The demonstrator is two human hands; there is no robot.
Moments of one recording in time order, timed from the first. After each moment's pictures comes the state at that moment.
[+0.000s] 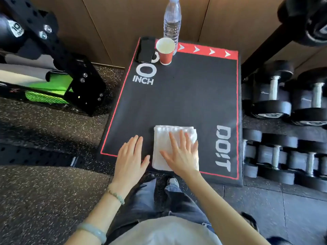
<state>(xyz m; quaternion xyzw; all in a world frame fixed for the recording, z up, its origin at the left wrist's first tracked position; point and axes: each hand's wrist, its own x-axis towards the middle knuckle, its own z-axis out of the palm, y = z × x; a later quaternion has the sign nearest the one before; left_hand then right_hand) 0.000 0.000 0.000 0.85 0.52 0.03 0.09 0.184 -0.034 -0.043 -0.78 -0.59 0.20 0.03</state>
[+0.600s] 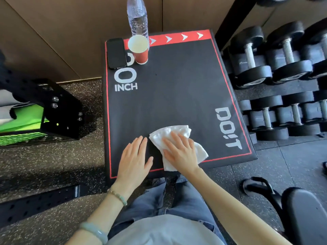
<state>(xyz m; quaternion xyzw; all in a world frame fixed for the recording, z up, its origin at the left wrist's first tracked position) -0.027 0.070 -0.015 0.93 0.36 0.01 0.09 0.143 -0.019 -0.068 -0.78 -0.58 -0.04 0.21</state>
